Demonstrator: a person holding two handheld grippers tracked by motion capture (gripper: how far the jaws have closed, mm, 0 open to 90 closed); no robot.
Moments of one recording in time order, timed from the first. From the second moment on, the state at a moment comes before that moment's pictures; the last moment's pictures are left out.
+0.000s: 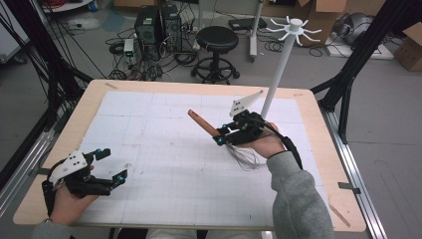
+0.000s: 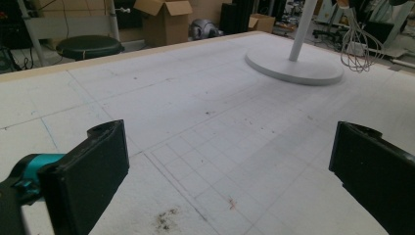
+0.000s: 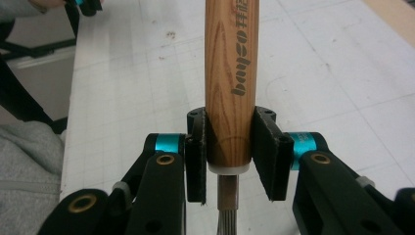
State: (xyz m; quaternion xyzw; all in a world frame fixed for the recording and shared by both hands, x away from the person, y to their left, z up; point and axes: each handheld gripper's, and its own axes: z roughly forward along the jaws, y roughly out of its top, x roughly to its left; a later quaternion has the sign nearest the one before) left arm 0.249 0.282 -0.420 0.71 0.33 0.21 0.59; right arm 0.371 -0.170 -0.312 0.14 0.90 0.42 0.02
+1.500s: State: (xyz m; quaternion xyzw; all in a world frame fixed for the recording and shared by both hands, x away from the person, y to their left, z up) left arm 0.249 0.279 -0.422 0.72 0.32 0.20 0.58; right arm 0.320 -0.341 -0.313 0.25 0.75 0.59 0.14
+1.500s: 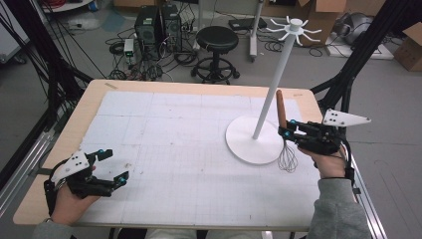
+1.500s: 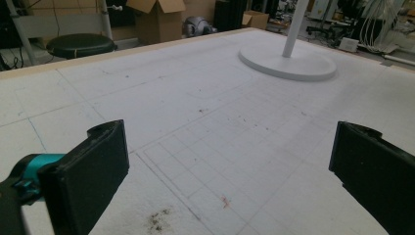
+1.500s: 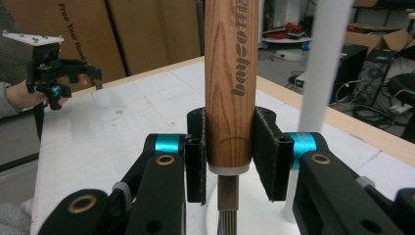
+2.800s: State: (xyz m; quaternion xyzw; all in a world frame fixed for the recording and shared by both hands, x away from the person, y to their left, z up) left arm 0.249 0.279 -0.422 0.72 0.32 0.20 0.59; right arm 0.313 -0.382 -0.259 0.28 0.71 0.61 0.20
